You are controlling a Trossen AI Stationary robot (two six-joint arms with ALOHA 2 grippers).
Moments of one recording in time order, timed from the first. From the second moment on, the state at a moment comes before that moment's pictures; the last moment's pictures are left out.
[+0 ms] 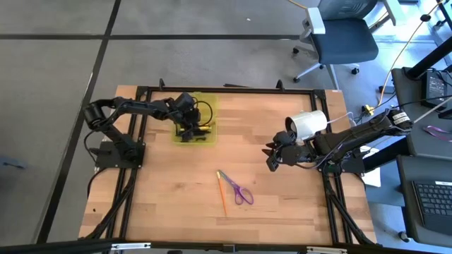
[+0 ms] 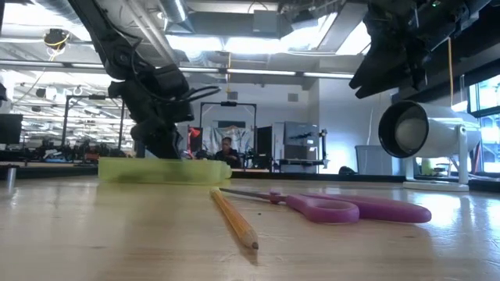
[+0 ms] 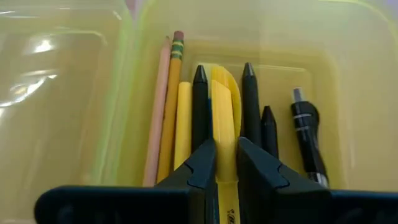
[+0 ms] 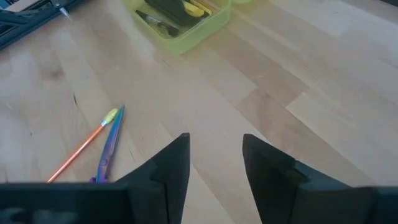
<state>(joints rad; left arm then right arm) 0.63 1.56 0.66 -0.13 0.32 0.43 0.30 1.14 0.72 -0.41 0.55 0.84</state>
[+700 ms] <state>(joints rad) 0.62 1.51 0.71 -0.20 0.24 0.38 0.30 1.14 0.72 -0.41 0.53 0.83</state>
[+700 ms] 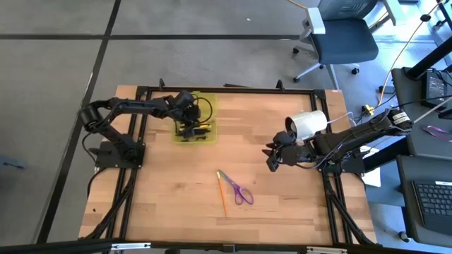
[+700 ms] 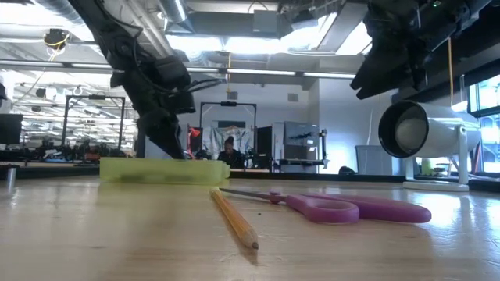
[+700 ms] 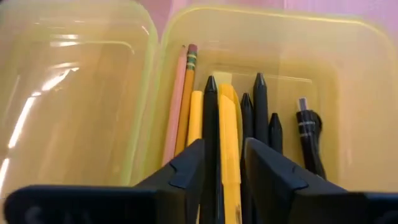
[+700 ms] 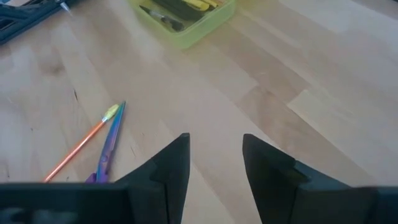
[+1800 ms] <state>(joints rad) 0.06 1.35 0.92 -0.37 0.31 0.24 0.30 1.14 0.72 -0.43 0.53 0.83</state>
